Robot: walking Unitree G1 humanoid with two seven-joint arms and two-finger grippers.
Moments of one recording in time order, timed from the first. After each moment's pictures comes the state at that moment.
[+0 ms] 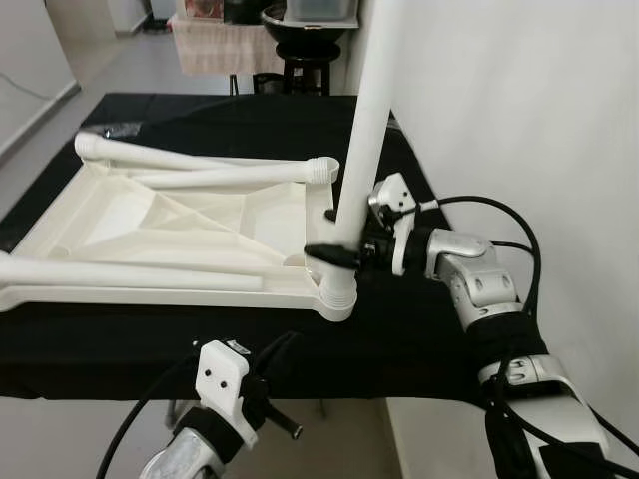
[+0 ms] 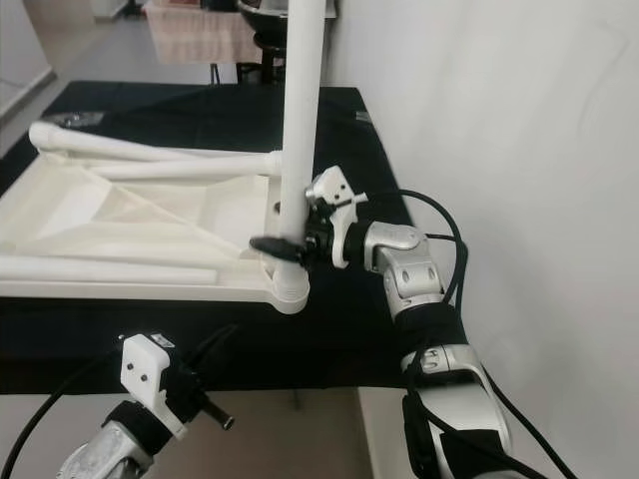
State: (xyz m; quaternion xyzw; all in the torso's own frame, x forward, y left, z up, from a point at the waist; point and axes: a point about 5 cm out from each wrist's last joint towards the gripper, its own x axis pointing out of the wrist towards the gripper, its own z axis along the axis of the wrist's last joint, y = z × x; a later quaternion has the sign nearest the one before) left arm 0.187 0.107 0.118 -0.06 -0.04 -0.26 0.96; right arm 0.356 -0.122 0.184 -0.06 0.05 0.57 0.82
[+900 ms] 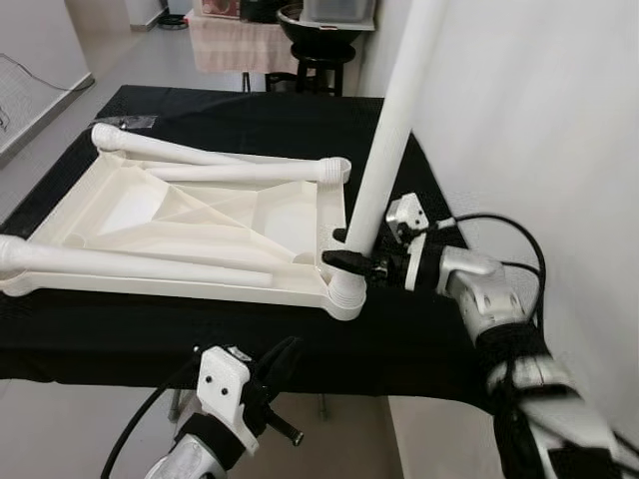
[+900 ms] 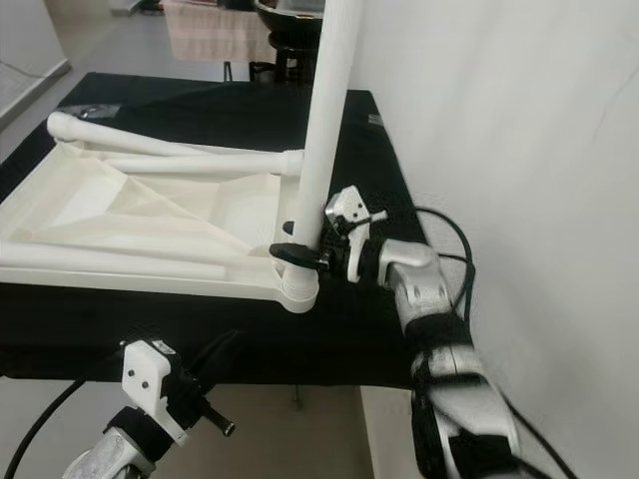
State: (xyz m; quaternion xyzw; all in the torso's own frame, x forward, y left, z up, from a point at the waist) left arm 0.182 0.107 0.115 -0.06 -0.05 -0.26 0.96; right arm 0.346 -0.122 0.152 -0.03 0.04 0.42 0.91
